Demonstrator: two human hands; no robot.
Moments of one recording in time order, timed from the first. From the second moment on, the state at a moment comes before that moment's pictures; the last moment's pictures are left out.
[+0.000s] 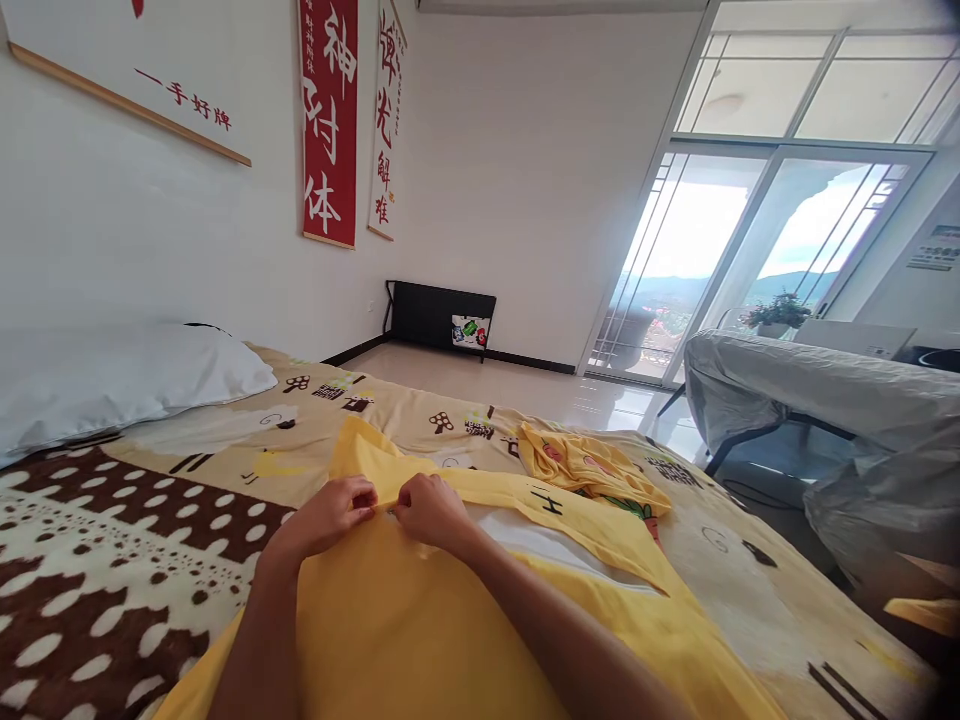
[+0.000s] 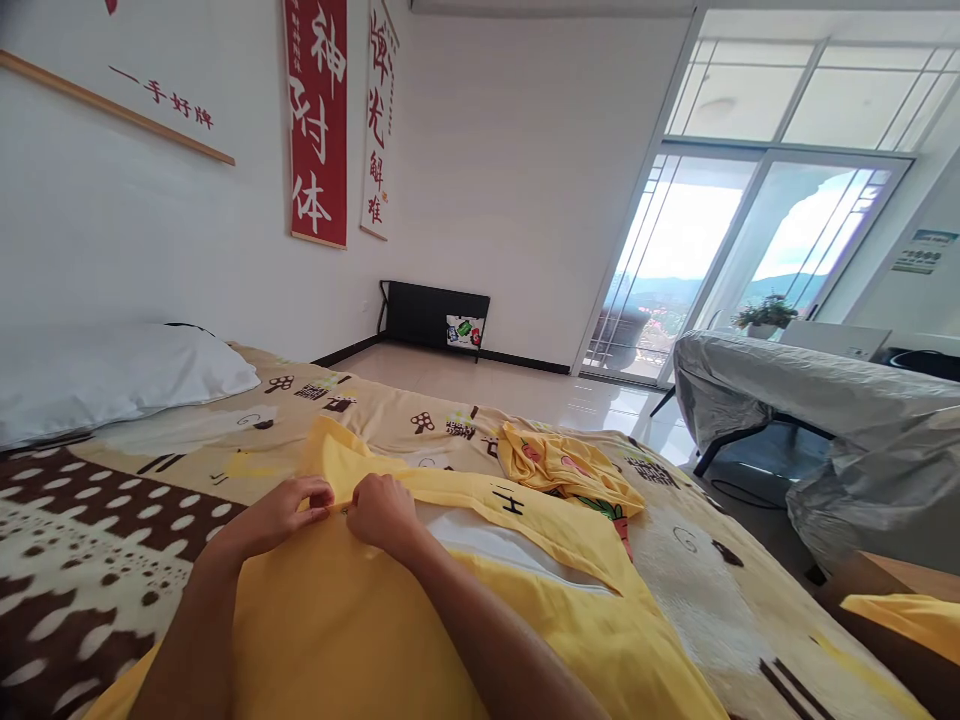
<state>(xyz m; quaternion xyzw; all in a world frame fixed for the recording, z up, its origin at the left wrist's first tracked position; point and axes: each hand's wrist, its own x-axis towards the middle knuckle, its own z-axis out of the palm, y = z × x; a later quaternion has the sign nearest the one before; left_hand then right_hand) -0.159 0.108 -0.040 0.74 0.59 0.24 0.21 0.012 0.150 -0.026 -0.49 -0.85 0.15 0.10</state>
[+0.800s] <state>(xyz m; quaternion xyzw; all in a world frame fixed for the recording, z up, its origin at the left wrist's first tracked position) -0.158 0.107 -0.040 0.73 0.64 0.16 0.17 0.102 0.147 -0.005 -0.48 -0.87 0.09 0.09</state>
